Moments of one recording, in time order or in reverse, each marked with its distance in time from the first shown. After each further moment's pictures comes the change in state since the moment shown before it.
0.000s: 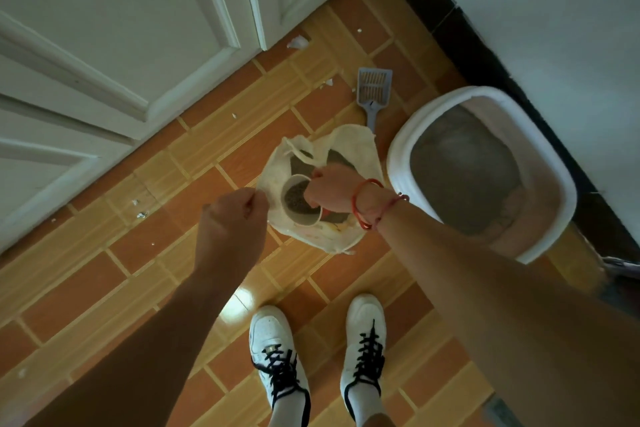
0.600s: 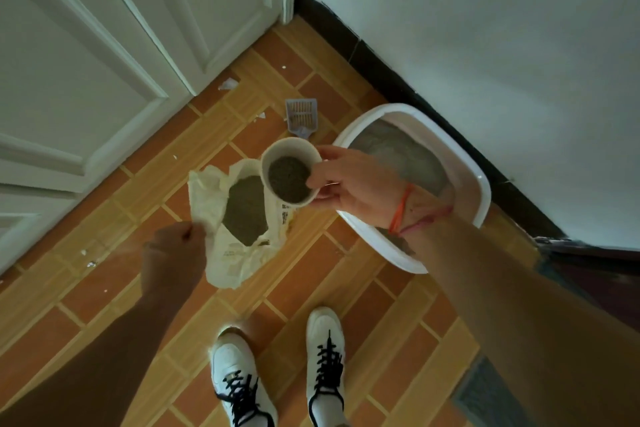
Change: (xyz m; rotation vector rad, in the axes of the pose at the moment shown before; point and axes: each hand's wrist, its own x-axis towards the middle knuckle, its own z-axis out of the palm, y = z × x) left_hand -0.008 0.052 0.028 0.240 -0.044 -0.216; right_hand -0.149 0.070 -0.113 1.007 -0.022 -0.197
